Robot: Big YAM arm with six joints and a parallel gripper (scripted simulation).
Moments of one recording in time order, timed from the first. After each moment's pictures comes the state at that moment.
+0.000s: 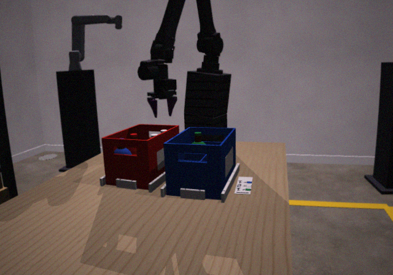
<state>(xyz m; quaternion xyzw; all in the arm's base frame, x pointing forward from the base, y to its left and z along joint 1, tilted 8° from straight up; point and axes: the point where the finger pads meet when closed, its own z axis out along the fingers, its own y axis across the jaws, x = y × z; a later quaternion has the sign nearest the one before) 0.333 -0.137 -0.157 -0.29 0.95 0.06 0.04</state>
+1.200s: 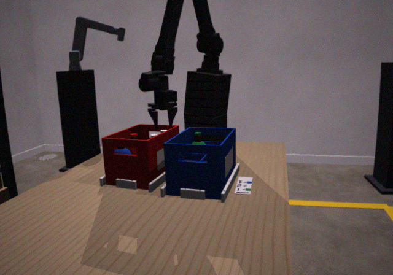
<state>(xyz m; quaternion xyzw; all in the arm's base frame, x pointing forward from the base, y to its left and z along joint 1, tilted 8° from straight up) 0.335 -0.132 -0.200 -0.29 0.95 0.06 0.04</state>
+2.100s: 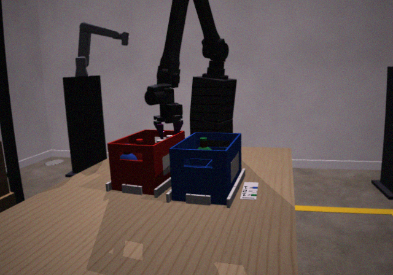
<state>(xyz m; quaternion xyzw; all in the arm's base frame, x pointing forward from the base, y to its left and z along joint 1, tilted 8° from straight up) 0.338 -0.129 -0.229 -0.29 0.95 0.06 0.04</state>
